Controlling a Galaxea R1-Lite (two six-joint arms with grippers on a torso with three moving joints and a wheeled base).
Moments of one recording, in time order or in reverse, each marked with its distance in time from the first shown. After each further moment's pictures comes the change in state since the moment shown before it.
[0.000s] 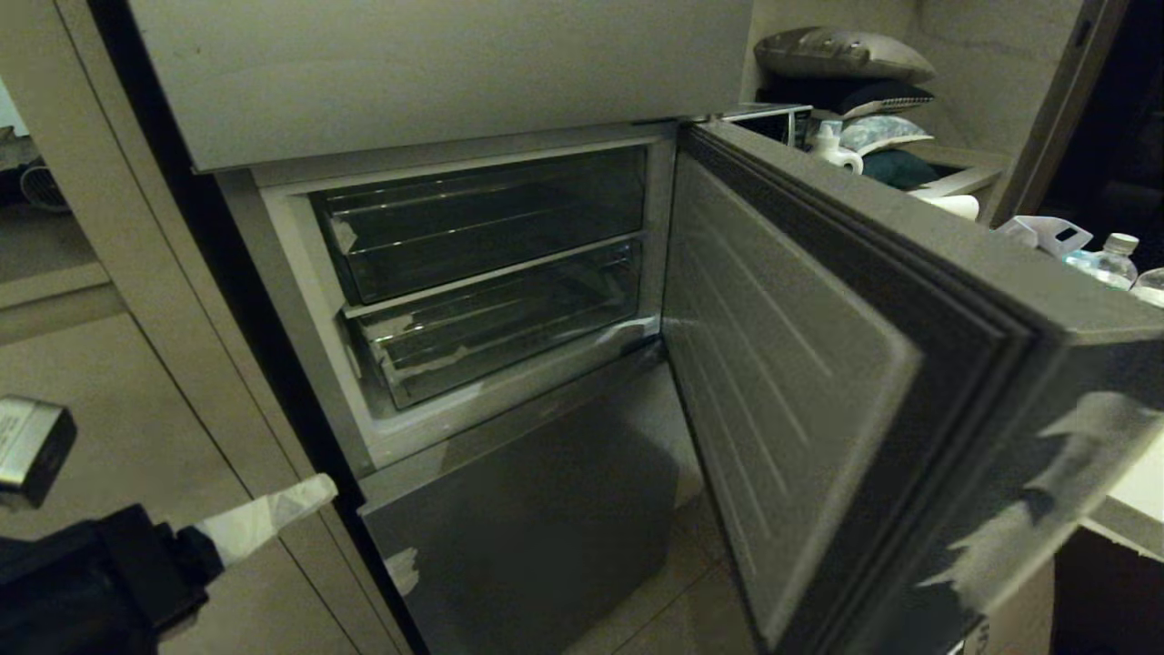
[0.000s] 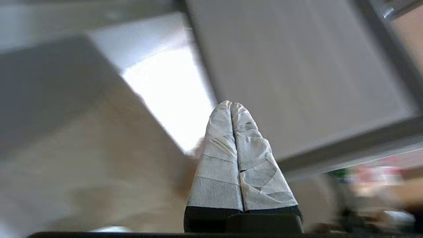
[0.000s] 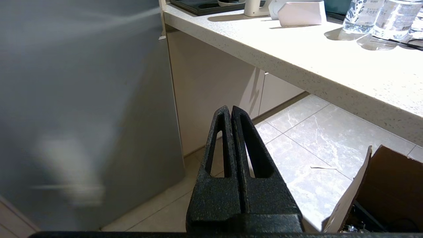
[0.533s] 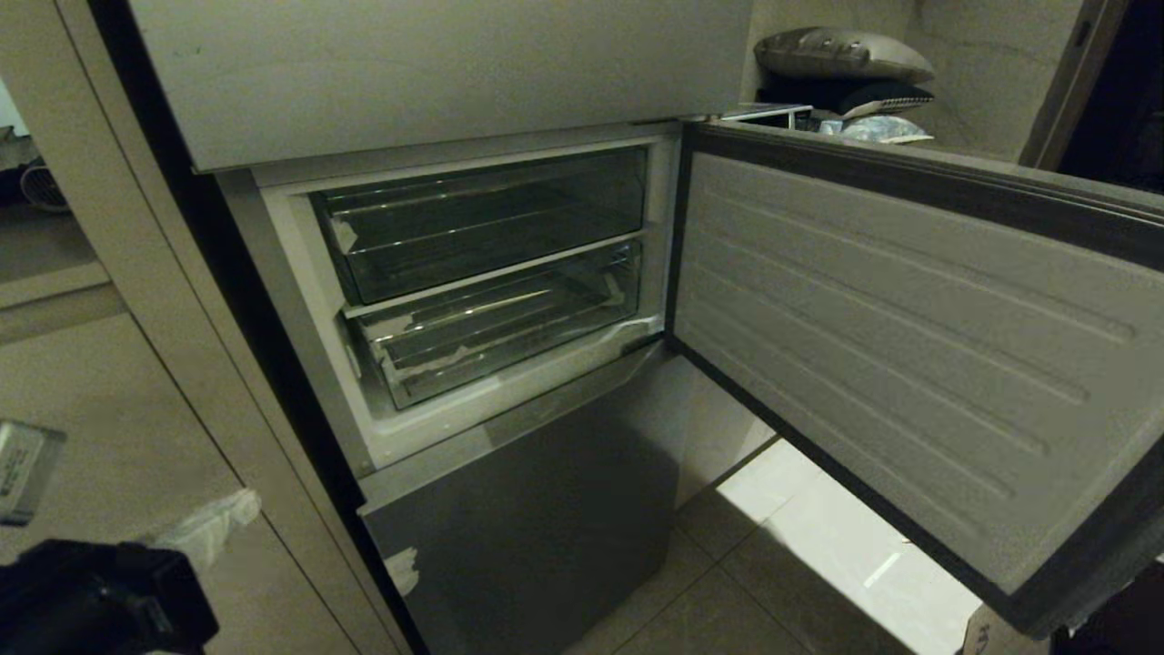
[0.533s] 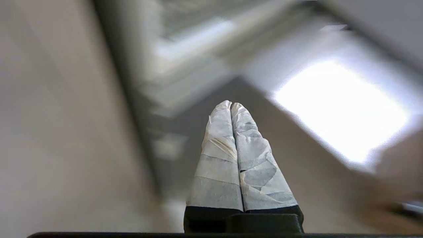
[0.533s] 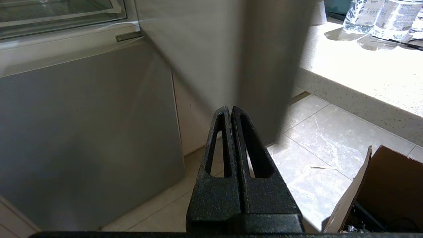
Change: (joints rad) left arm 0.008 -0.036 0.012 0.119 0.409 0.596; right arm 0.000 0.000 0.000 0.000 0.000 0.000
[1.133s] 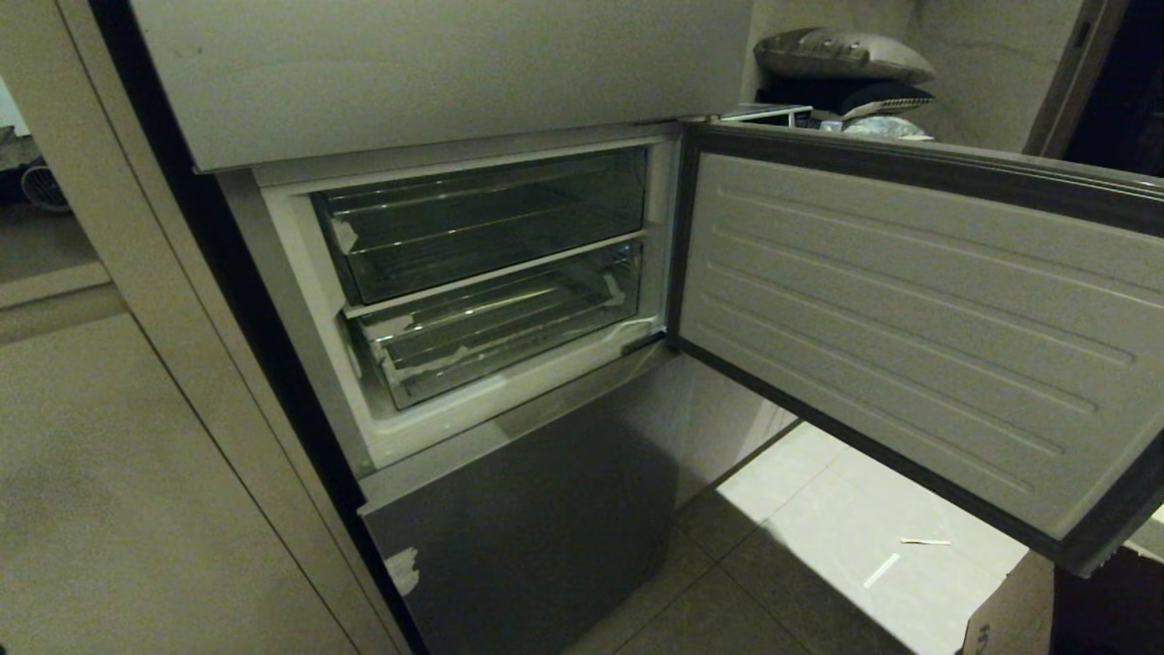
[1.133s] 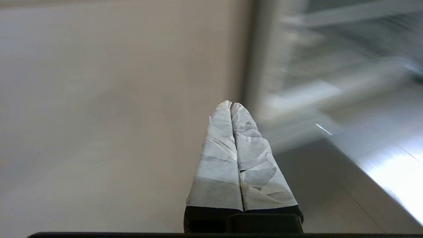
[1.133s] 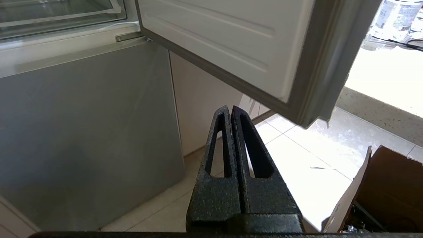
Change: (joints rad) left arm 0.283 -0.342 -0.016 0.142 0.153 0.134; right arm 0.000 0.000 0.000 0.000 0.000 0.000
